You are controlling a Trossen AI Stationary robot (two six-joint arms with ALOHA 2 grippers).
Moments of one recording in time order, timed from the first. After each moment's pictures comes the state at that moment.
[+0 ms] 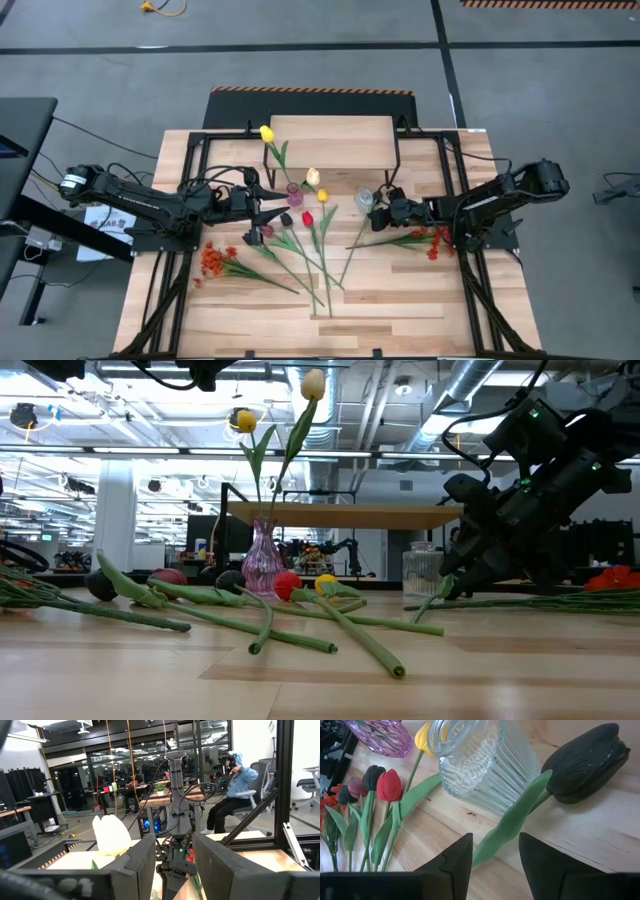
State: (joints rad) left arm -0.16 1.01 0.52 0.66 -0.27 0.17; right arm 0.01 1.36 0.29 0.32 0.26 1.09
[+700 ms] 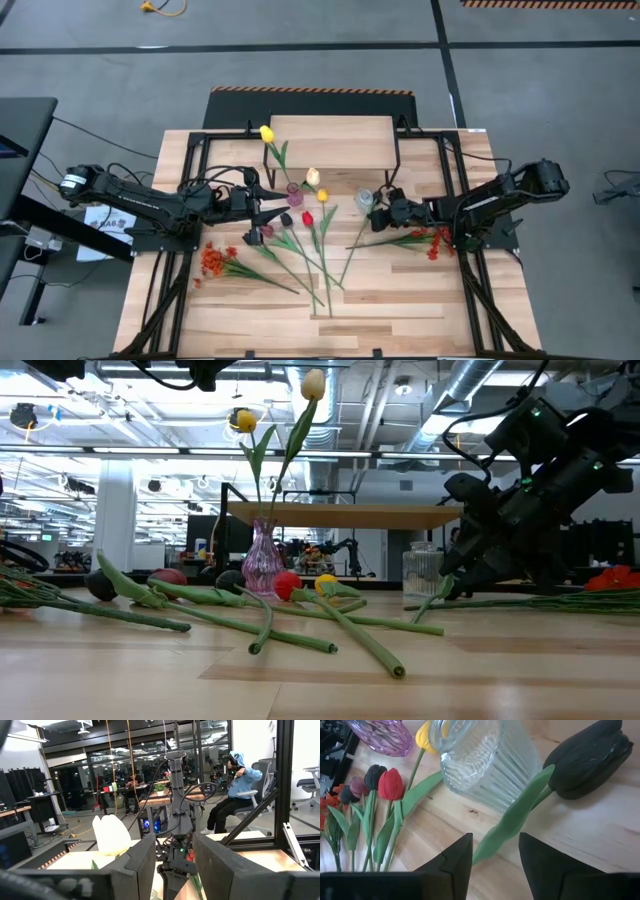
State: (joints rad) left arm -0.16 1.01 0.52 0.66 -0.27 0.17; right arm 0.03 1.36 0.29 0.32 0.26 1.11
